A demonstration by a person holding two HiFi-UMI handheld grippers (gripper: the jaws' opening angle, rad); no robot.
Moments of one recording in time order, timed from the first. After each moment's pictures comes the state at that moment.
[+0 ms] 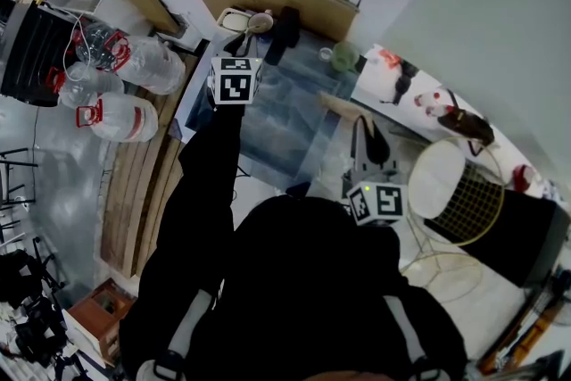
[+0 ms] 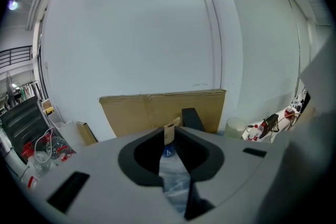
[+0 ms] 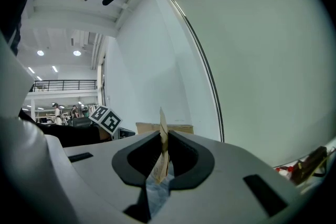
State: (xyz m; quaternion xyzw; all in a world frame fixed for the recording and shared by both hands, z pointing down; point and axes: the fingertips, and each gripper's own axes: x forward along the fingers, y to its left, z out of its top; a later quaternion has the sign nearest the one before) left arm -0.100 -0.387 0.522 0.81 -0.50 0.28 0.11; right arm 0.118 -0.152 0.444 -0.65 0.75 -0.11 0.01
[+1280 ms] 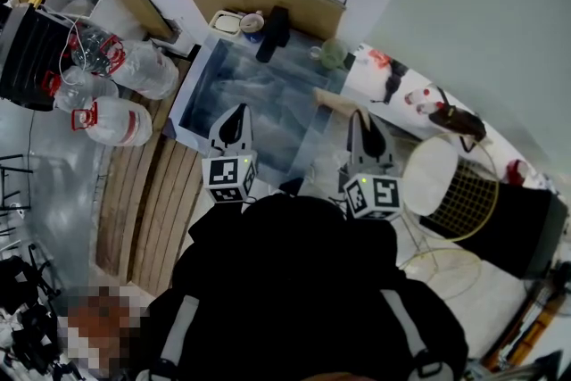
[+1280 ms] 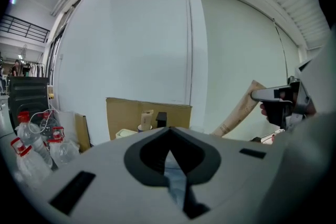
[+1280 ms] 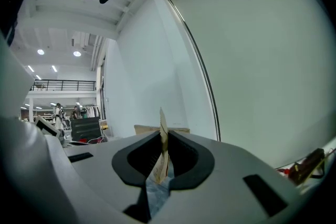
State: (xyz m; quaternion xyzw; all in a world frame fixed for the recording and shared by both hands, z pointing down) left arm -0.107 -0.198 0.494 0.84 -0.51 0.13 0.10; right arm 0.129 -0.138 0.434 -0.66 0.75 -0.09 0.02
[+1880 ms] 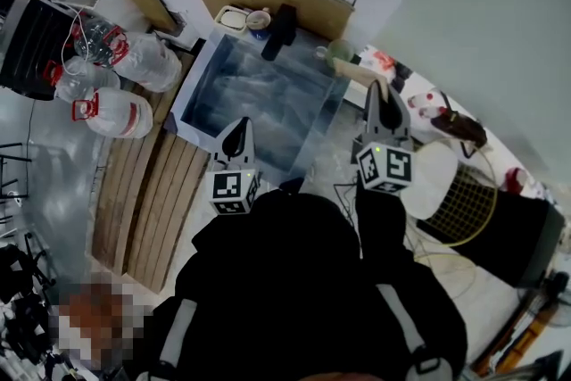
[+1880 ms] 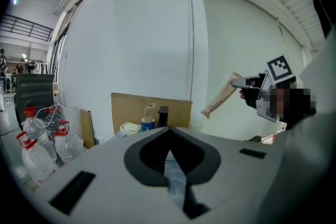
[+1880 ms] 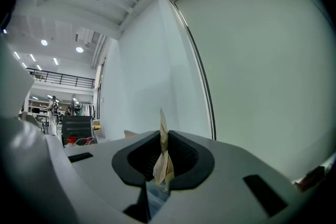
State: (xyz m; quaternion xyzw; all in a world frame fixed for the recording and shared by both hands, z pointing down) left arm -0.114 -0.168 0.514 0.83 -0.52 0.14 0.12; right arm 0.162 -0.200 0.415 -0.68 0.74 -0.04 0.02
